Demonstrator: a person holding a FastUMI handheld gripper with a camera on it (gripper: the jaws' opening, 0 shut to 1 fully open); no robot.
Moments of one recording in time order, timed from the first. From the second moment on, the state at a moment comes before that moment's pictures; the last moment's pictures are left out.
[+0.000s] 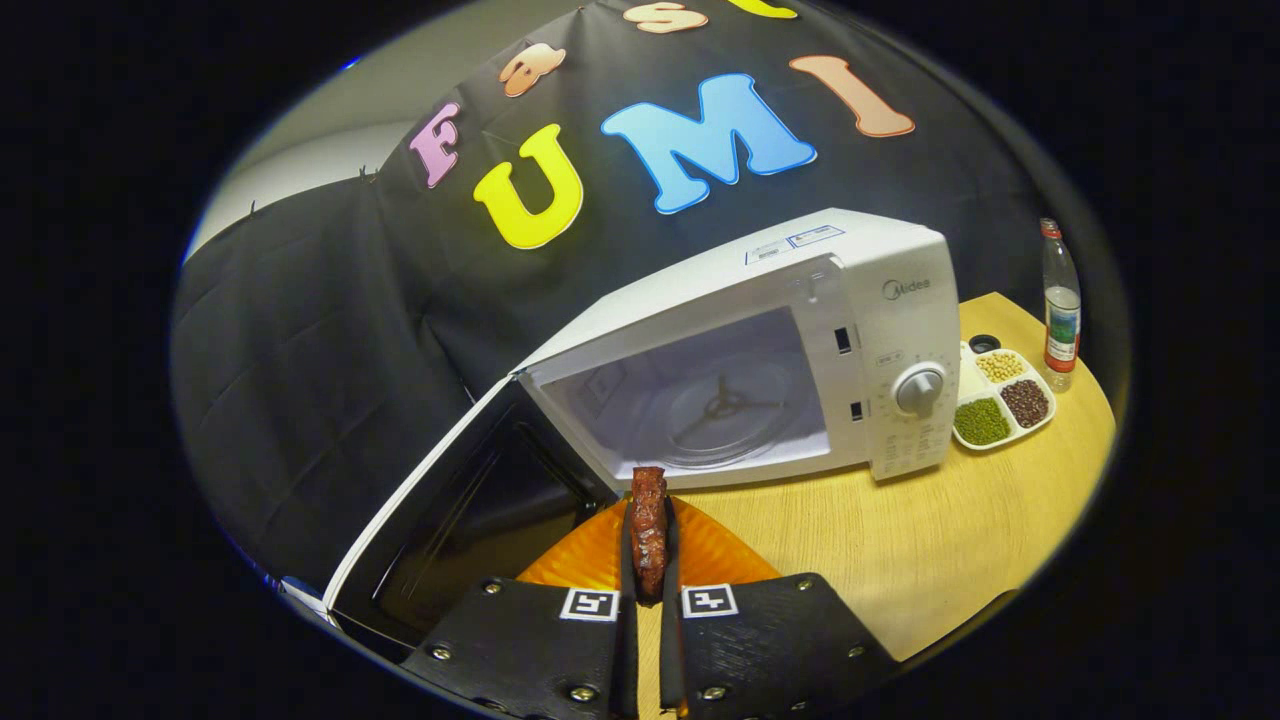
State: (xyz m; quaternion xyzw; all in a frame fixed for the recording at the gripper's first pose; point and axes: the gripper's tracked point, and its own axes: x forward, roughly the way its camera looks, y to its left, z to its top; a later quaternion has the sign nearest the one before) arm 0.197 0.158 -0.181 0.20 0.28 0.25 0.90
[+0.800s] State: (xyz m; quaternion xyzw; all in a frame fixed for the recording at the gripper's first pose) arm 0.325 0.203 -0.235 0.21 0.24 0.23 0.92
